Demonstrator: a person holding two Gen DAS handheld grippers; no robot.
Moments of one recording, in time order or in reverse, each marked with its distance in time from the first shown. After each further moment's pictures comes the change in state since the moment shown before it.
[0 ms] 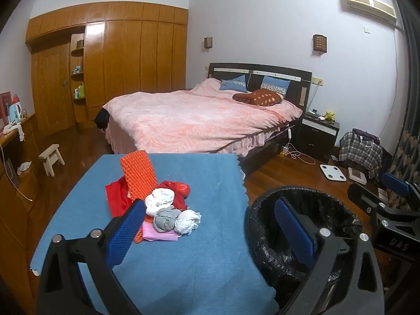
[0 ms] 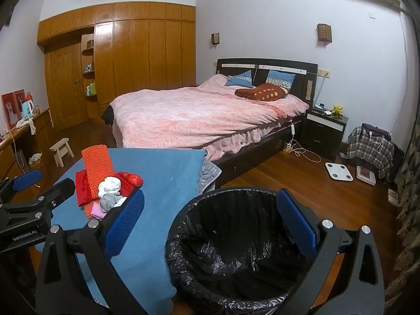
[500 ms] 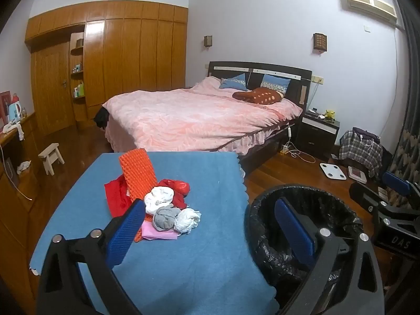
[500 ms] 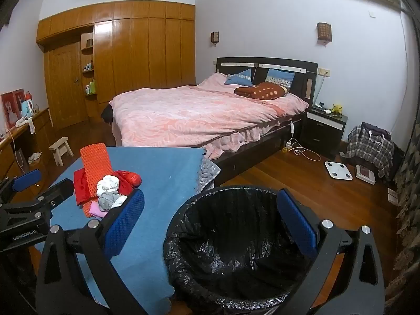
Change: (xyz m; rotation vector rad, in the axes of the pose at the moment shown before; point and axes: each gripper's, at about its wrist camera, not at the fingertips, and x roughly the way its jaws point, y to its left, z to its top) left arm 0.006 -0.002 -0.003 0.011 0.008 0.004; right arm 0.001 -0.001 0.001 0.000 0.010 -0.001
